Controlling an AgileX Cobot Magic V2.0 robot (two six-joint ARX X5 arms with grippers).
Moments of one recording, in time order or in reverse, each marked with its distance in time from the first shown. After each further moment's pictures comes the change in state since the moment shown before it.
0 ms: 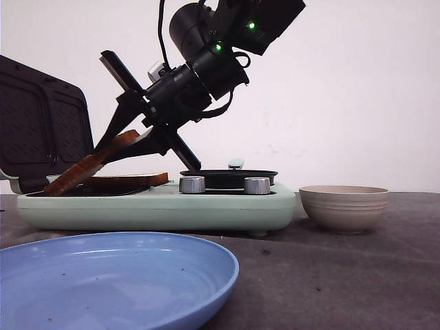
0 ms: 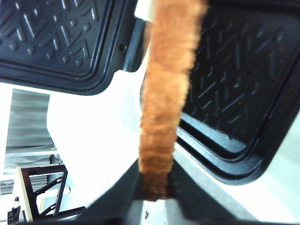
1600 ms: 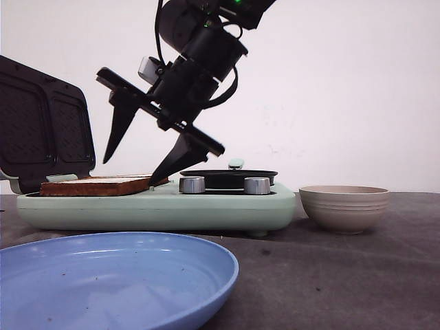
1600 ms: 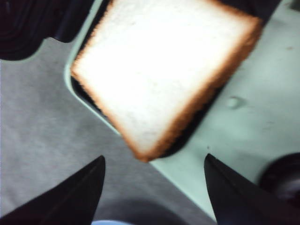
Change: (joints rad) left arm 0.000 0.000 0.000 0.015 -0.003 0.000; right arm 0.021 -0.013 0.130 -0.390 0.263 -0.341
